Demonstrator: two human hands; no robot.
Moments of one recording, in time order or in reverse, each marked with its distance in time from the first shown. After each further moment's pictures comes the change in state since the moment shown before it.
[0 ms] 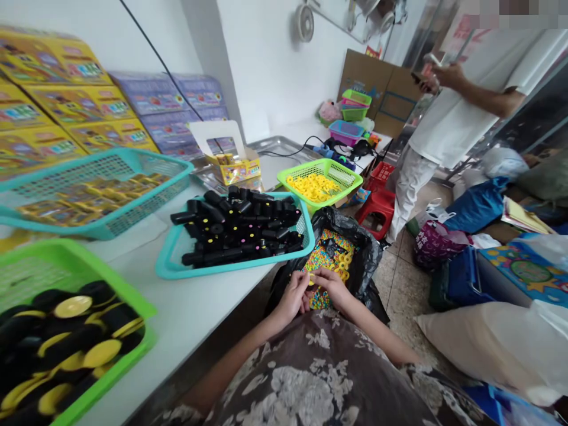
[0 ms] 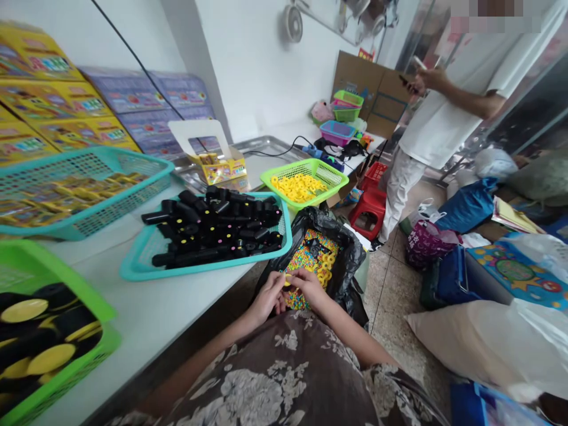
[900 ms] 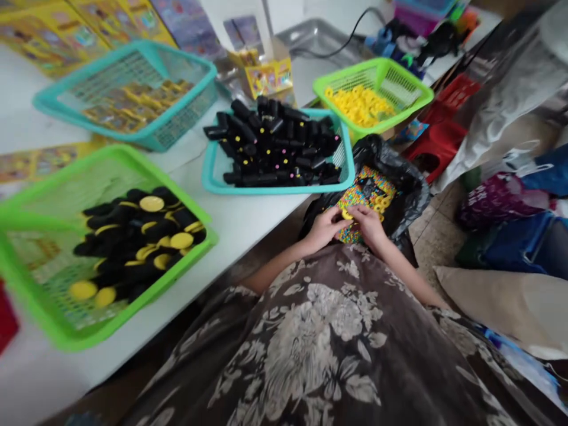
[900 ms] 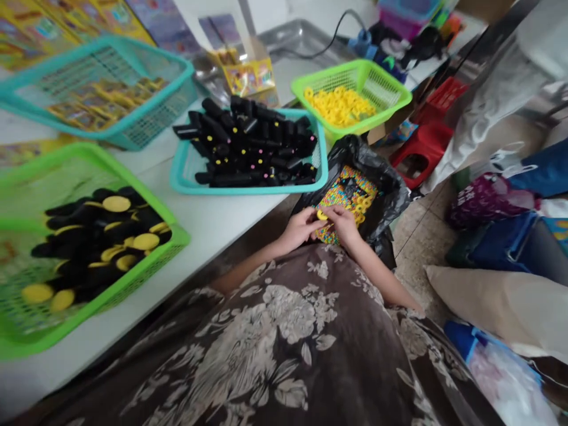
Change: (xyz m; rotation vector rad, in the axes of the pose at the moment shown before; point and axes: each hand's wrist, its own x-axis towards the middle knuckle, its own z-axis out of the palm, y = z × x) left_hand -0.006 0.013 0.006 0.035 -0.006 0.122; right_hand 0.002 -0.007 -0.007 0.023 0.116 0.042
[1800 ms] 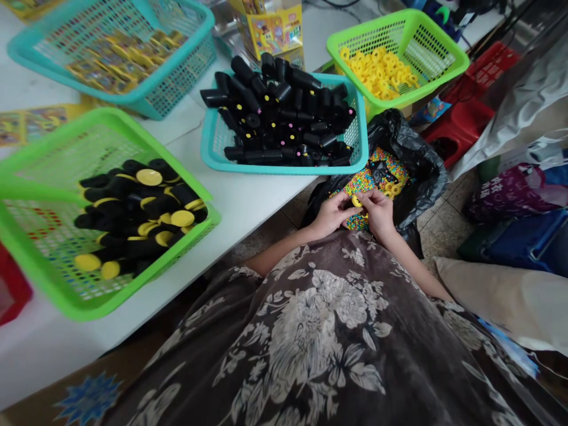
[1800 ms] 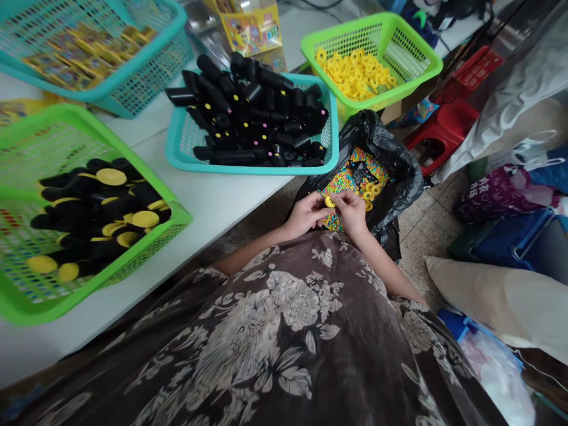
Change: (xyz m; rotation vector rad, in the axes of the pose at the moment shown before) left_hand -0.003 0.000 0.006 -0.164 0.000 -0.047; right_hand 0.003 0.012 -0.004 -0.139 0.072 -0.261
